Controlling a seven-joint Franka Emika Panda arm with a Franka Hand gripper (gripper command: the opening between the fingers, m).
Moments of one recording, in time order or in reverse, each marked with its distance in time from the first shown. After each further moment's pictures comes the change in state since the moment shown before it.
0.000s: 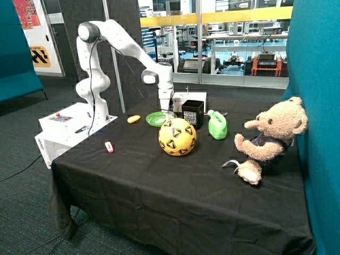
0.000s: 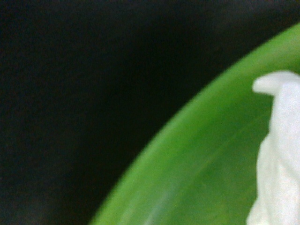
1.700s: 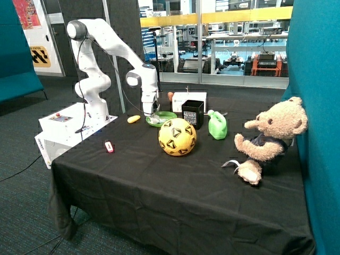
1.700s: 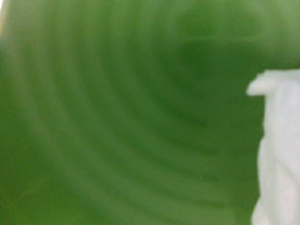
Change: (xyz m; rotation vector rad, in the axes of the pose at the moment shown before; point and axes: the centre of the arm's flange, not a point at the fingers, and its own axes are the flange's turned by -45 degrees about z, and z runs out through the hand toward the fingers) arm -0.085 0.040 -0.002 -0.010 -0.015 0.019
